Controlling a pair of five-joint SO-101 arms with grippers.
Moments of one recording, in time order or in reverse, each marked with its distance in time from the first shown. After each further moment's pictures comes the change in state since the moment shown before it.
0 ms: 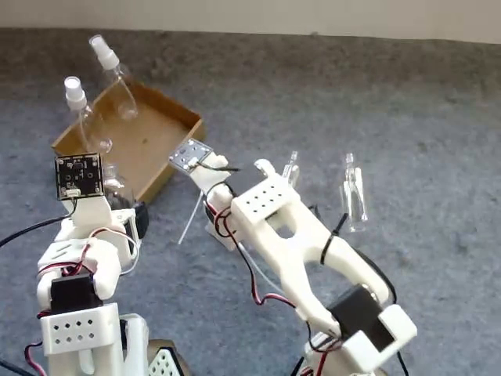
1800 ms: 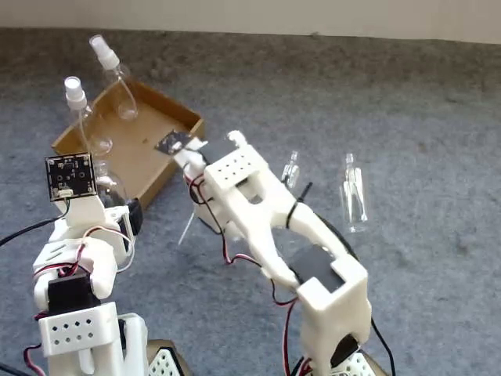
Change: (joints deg) left arm -2.3 0.0 0.0 -1.8 0.0; right arm -0.7 21.5 -26.6 13.5 0.4
